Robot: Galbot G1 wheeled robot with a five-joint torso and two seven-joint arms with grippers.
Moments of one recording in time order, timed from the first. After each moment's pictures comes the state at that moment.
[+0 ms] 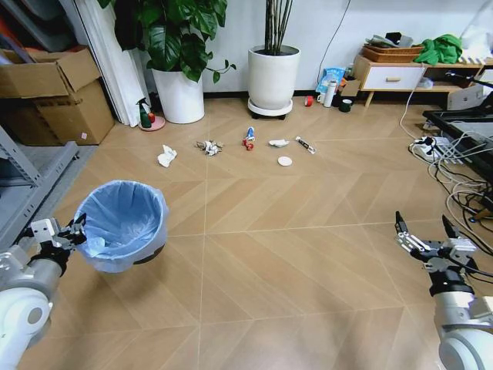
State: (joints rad) left arm 1.47 -0.90 -0.86 -1.99 -0.94 0.27 -0.22; right arm -1.72 1.11 0.87 2.08 0.53 0.26 0.08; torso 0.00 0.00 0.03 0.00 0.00
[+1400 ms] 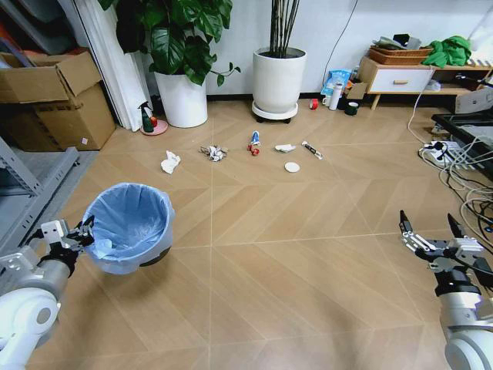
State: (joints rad) left arm 1.46 -0.90 -0.83 -1.99 -0.93 0.27 -0.22; right arm -1.73 1.09 0.89 2.09 0.54 0.27 0.07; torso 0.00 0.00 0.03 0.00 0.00
